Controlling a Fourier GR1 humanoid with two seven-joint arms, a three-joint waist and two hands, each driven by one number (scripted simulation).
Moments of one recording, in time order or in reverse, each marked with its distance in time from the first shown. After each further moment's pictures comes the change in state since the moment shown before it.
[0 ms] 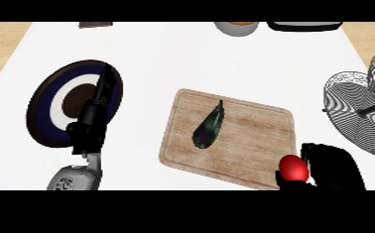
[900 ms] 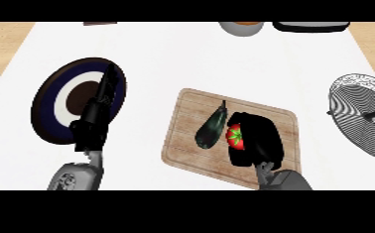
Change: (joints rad) left arm -0.019 0.011 -0.005 0.039 0.024 -0.009 -0.028; right arm -0.301 0.371 0.092 0.205 -0.125 -0.083 0.071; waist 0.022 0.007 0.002
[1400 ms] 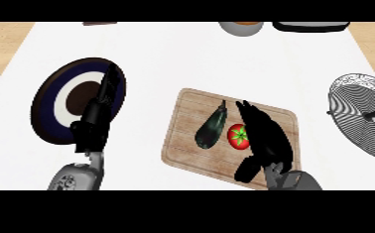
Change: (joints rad) left arm 0.004 0.009 -0.029 -0.029 0.006 0.021 0.032; right arm 0.001 -0.040 -0.010 -0.094 -0.149 0.150 0.087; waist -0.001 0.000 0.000
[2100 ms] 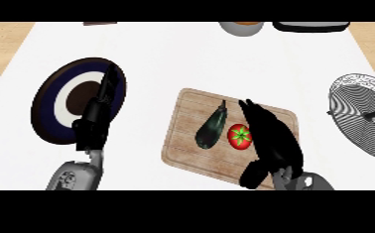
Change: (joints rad) left arm -0.016 0.041 -0.022 0.052 0.043 0.035 -0.039; right arm -0.050 -0.105 0.071 -0.120 -0.125 0.021 0.139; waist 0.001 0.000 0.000
